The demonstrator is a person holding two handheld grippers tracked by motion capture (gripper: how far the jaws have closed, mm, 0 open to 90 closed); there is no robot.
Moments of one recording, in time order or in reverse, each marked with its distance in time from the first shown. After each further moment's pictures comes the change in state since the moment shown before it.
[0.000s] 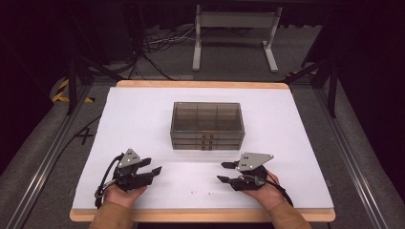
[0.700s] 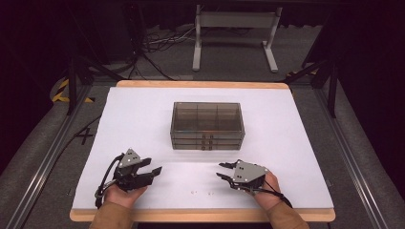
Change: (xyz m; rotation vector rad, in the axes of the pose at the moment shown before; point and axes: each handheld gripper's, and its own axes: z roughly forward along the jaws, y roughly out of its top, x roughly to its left) left arm 0.000 0.000 0.000 0.004 -0.001 -0.001; right arm 0.013 -0.002 0.004 -0.008 -0.145 -0.297
